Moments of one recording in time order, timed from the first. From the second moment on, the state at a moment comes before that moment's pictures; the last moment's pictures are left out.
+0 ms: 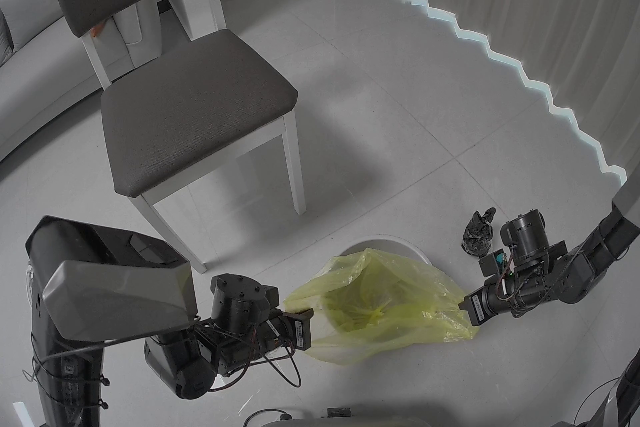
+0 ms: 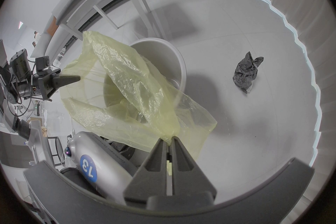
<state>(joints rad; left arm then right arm) -0.63 2.30 -0.53 -1.27 -0.06 -0.36 0.29 1.97 -0.66 -0.34 0.12 -0.04</state>
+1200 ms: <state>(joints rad) -0.60 2.32 -0.54 -1.35 -0.06 -0.36 0.38 2.09 -0.98 -0.41 0.16 -0.06</state>
